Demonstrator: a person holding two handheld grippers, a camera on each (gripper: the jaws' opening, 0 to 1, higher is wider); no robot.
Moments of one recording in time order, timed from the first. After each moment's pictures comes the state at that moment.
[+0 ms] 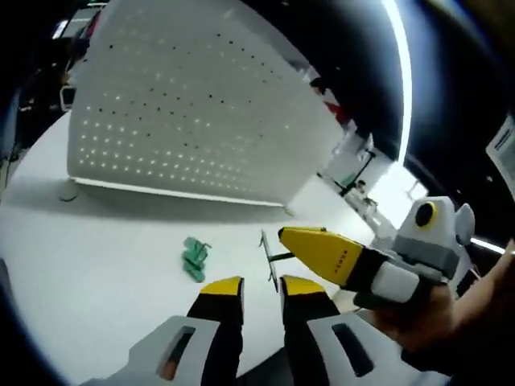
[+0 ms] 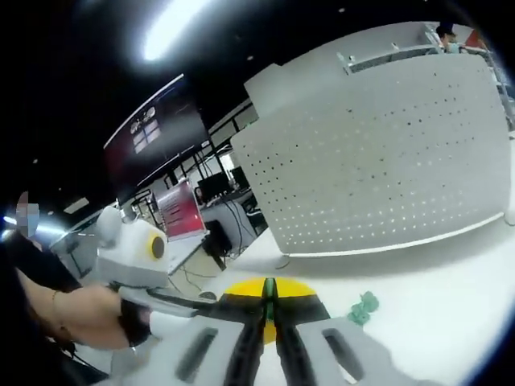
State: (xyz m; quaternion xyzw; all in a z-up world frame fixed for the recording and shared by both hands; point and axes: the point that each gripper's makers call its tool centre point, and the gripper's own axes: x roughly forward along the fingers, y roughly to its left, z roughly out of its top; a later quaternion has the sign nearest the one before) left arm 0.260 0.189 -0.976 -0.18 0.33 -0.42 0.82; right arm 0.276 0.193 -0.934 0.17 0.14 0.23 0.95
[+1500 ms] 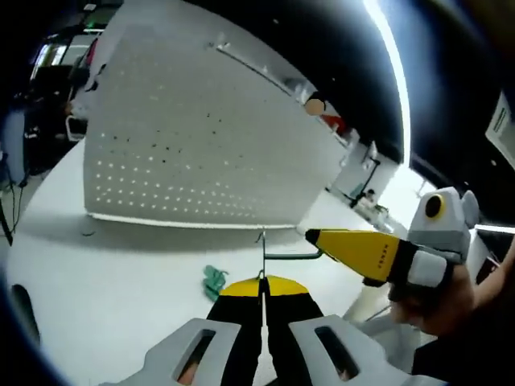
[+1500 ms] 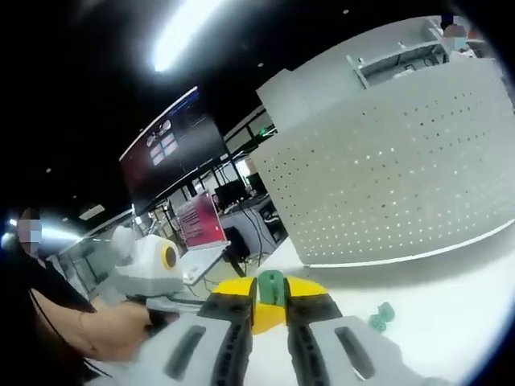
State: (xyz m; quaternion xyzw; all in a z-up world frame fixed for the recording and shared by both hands) left arm 0.280 0.214 -0.946 -0.13 0.25 -0.39 0.88; right arm 0.271 0.204 -0.899 0.19 0.13 0.27 0.94
